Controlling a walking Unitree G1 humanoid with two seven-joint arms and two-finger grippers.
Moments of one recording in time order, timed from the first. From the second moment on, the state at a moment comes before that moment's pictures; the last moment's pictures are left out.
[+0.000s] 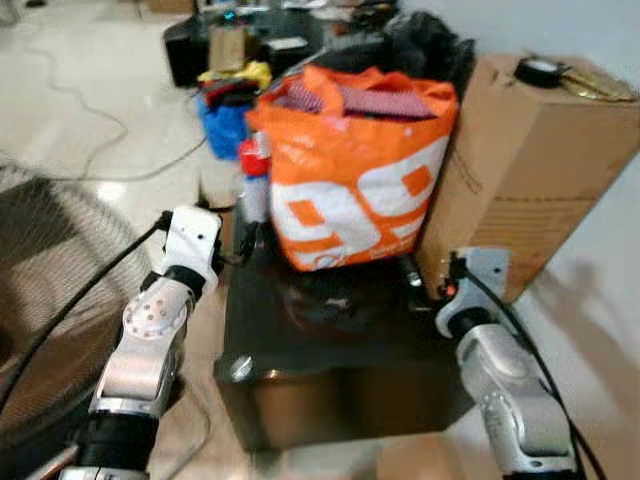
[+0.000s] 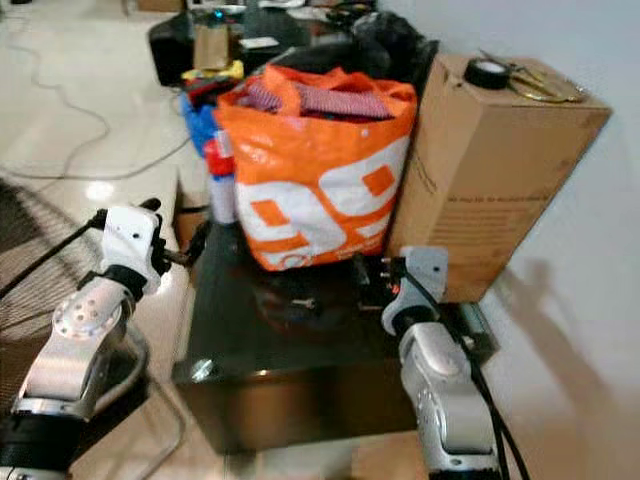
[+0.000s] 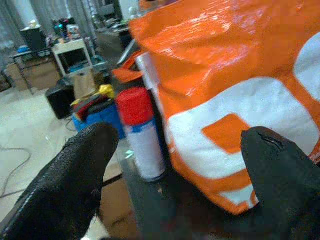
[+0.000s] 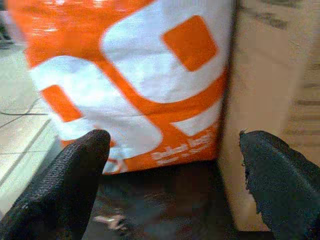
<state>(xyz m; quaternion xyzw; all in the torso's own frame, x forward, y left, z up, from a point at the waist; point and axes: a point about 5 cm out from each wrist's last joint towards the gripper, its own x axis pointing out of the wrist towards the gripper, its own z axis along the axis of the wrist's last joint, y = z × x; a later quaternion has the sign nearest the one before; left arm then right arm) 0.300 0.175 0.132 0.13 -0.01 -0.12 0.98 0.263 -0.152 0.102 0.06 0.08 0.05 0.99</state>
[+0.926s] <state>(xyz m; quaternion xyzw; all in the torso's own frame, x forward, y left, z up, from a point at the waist) 0.298 0.175 0.123 0.12 0.00 -0.11 0.99 0.266 -0.159 0.102 0.04 0.08 0.05 0.99</state>
